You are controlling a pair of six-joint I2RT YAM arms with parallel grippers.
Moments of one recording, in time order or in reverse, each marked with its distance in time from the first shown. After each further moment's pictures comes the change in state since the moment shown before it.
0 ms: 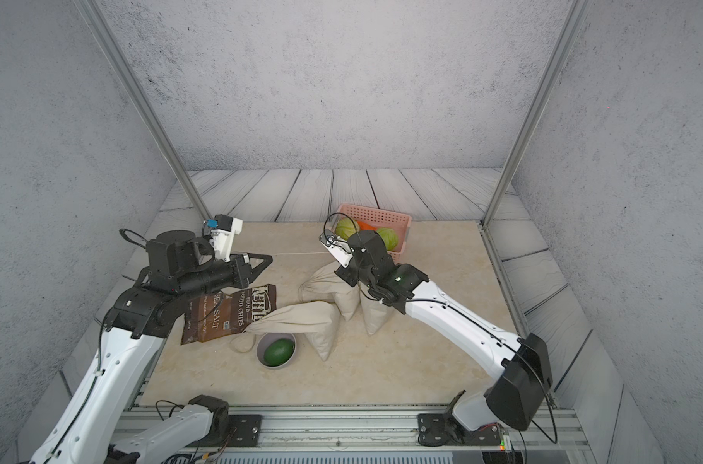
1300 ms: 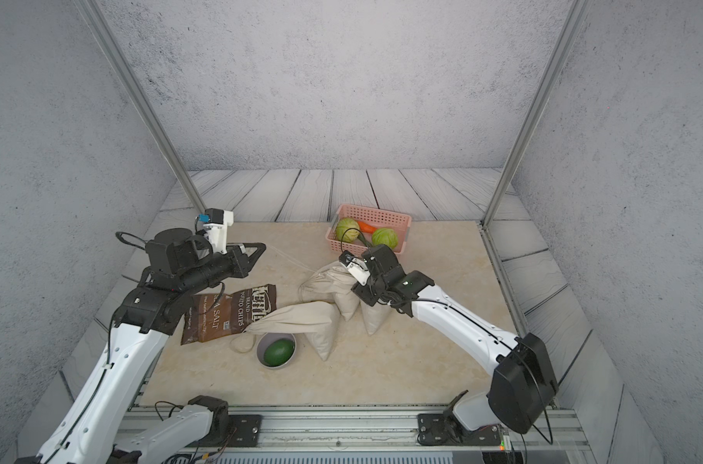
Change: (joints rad) left arm 0.024 0.015 -0.072 0.173 -0.085 -0.016; right arm -0.043 -0.007 -0.132 -0.104 -0.155 0.036
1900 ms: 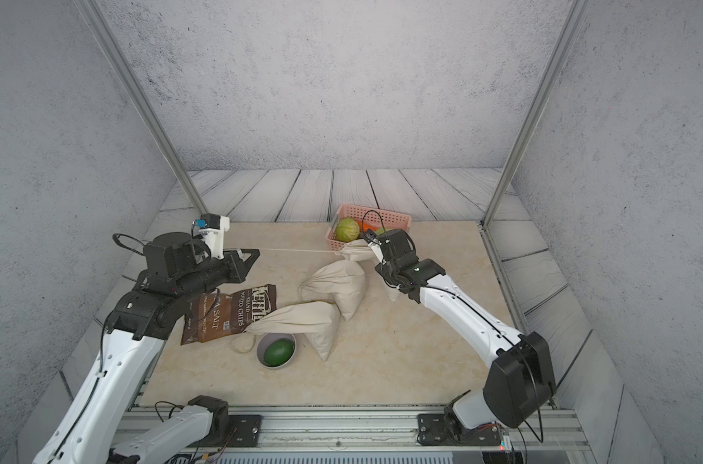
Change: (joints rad) left arm 0.002 -0.029 0.019 -0.109 -0.120 0.018; right arm -0.188 0.007 0.058 -0.022 0.340 -0.065
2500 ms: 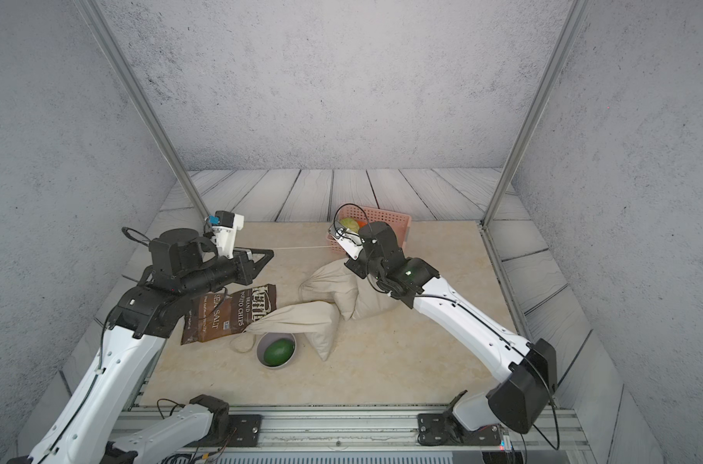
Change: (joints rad) left arm -0.074 0.025 0.071 -0.016 0.102 0.016; right arm 0.164 -0.018 0.142 0.072 -0.168 -0.043
